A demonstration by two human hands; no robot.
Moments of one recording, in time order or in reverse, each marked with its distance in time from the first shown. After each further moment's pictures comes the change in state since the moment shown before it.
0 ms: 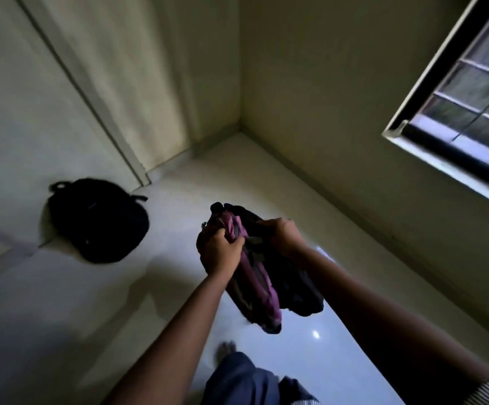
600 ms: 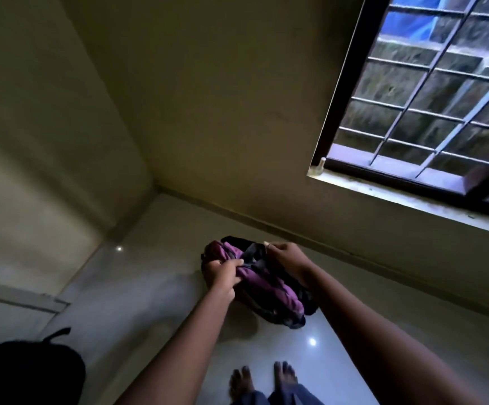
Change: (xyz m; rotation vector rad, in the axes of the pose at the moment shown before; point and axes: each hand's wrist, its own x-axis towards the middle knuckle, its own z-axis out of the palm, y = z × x) left_hand 0.200 0.224 0.137 -0.485 -0.404 -0.321; right_hand 0.194 0.116 -0.159 0.676 0.245 0.526
